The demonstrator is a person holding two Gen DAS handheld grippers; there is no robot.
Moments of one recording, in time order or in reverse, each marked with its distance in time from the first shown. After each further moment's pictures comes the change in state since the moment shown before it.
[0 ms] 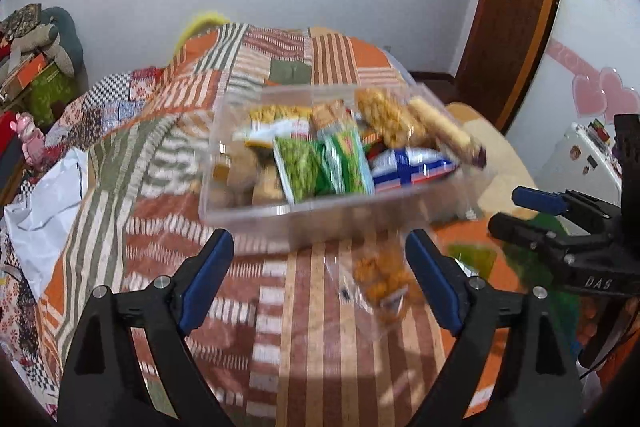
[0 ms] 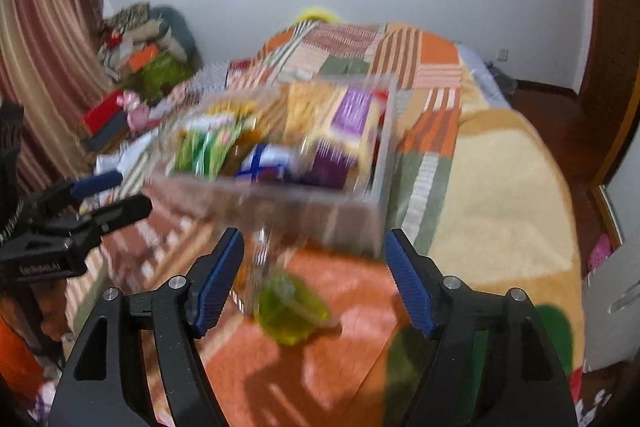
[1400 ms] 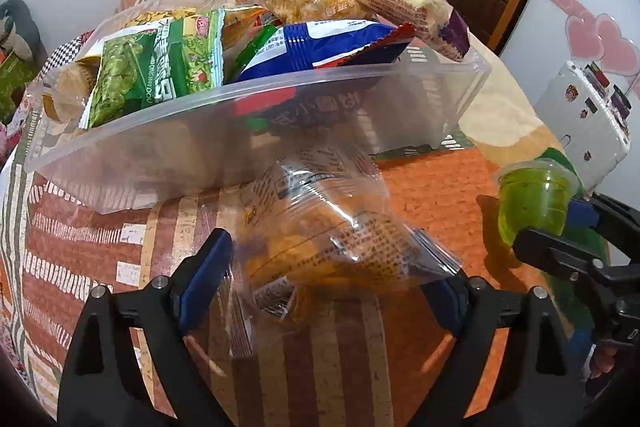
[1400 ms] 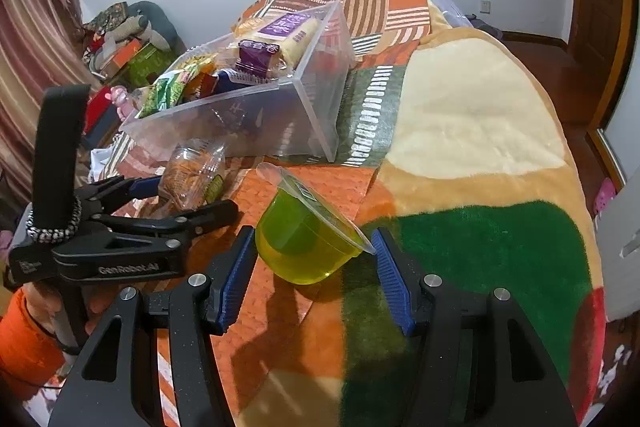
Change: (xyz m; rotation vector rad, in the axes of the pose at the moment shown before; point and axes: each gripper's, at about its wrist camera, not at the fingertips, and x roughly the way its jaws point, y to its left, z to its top) left arm 0.091 -0.075 -0.024 0.071 0.215 -0.061; right arm -0.006 -0.031 -0.050 0.124 0.066 0.011
